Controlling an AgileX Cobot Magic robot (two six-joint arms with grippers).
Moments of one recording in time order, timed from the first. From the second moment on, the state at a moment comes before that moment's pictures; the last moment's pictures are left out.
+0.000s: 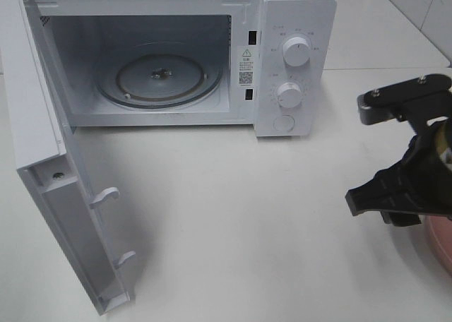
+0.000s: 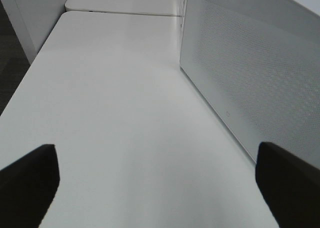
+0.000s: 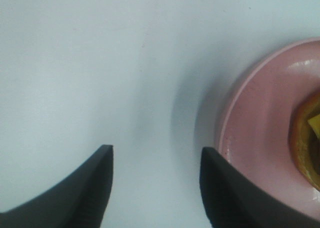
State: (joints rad) left arm 0.02 0.00 -0.52 -0.01 1.07 -0.02; right arm 0.62 1.32 -0.67 -0.46 0.75 0.73
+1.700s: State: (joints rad) left arm 0.02 0.00 -0.52 -0.01 1.07 -0.02; right arm 0.11 0.00 -0.49 -0.14 0.97 0.19
